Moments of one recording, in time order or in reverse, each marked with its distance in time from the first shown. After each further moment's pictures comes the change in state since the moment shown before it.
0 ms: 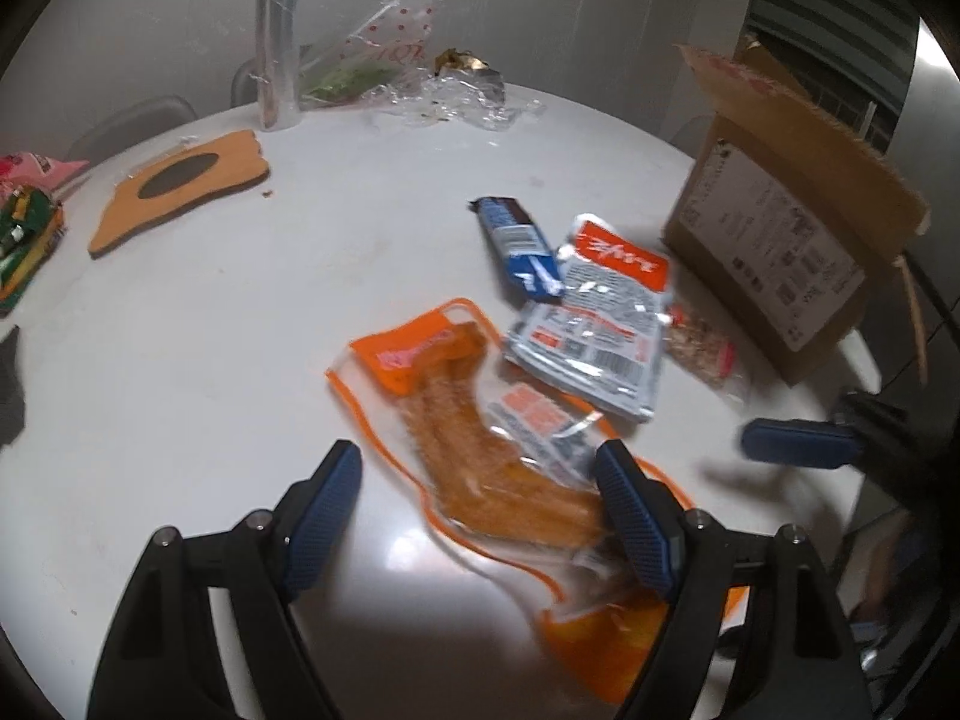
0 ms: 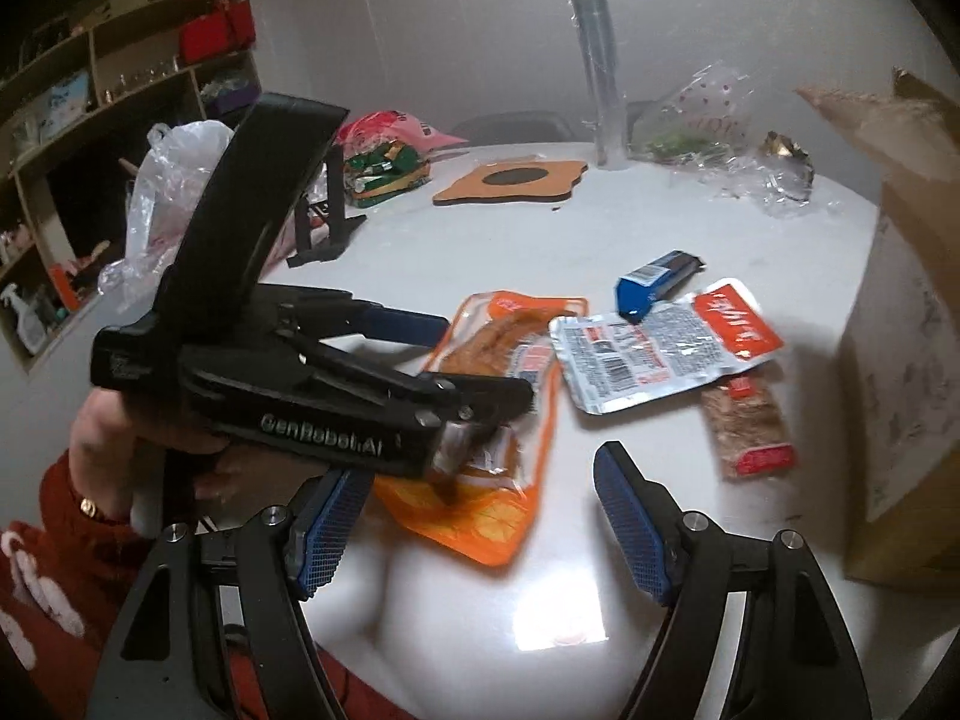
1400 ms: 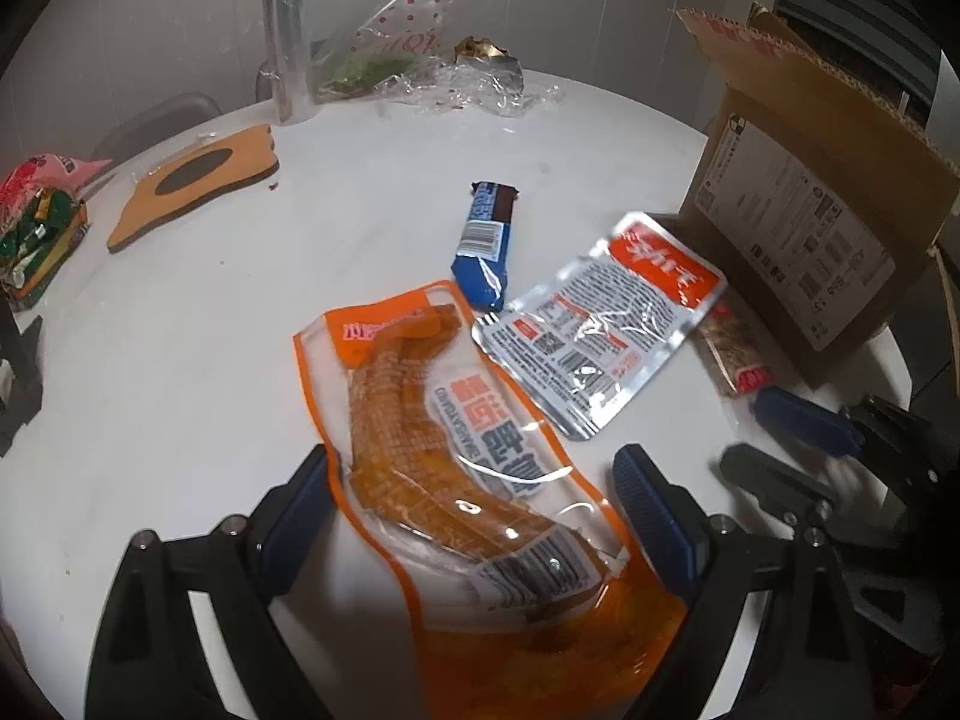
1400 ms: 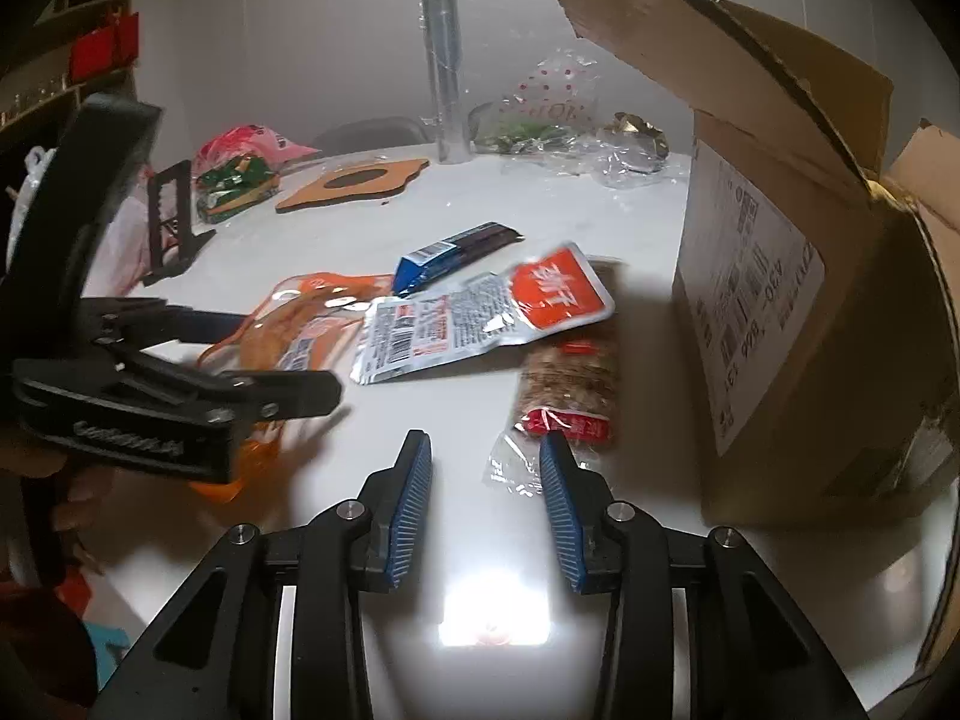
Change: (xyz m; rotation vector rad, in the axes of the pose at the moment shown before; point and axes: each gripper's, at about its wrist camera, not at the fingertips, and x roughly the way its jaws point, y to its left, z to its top) left arm 0.008 -0.029 -0.007 -0.021 0.020 0.094; right arm -0.008 -0.044 -0.027 0.113 -0.028 -0.309
